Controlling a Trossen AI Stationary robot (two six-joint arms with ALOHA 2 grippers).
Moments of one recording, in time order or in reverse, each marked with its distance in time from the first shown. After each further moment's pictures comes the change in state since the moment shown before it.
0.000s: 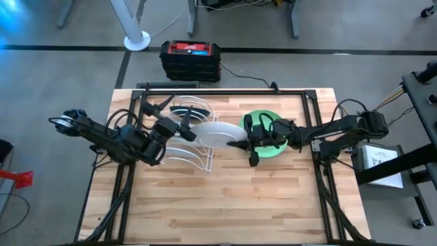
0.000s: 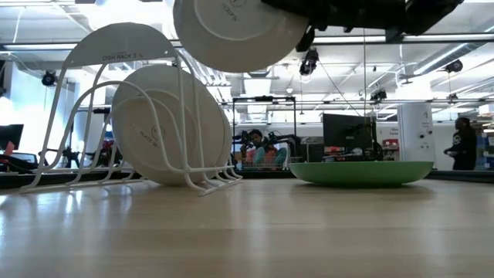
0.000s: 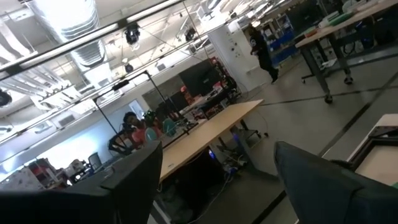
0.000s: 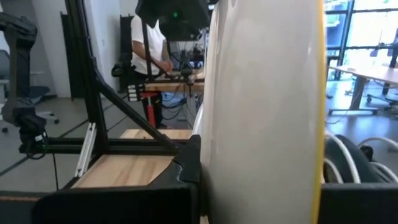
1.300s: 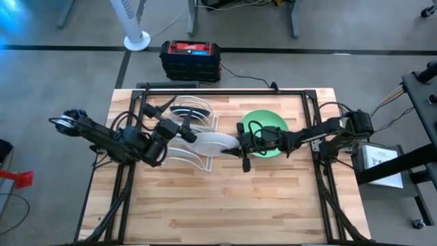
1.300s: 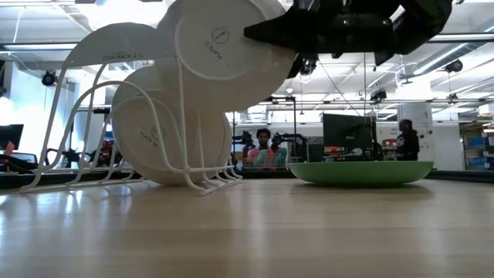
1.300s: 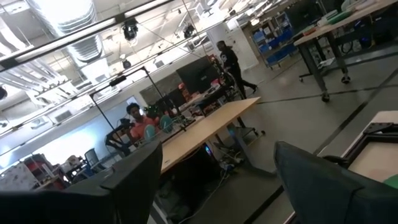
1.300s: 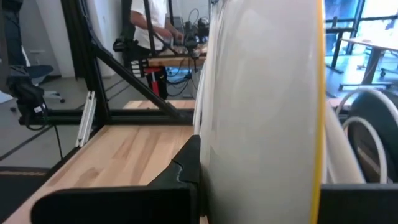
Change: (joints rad) left arm 0.000 0.002 -0.037 -0.003 -0.007 -0.057; right arm 0.018 0.185 0.004 0.083 -0.005 0.018
